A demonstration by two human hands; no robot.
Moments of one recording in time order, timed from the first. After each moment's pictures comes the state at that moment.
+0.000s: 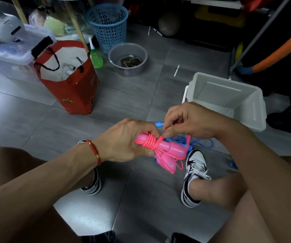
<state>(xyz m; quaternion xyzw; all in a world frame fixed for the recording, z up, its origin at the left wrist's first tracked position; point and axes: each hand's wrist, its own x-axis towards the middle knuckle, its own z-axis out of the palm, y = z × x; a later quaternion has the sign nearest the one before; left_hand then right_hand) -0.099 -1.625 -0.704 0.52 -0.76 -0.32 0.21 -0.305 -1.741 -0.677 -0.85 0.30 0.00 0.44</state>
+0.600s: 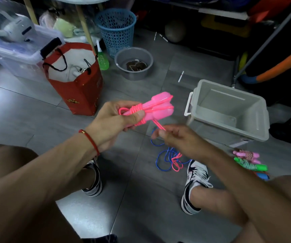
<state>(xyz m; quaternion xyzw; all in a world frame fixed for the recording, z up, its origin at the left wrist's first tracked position) -0.070 -1.639 -0.706 0.56 -0.44 -0.48 0.51 -0.290 -1.703 -0.722 -0.73 0.35 -0.12 0.58</state>
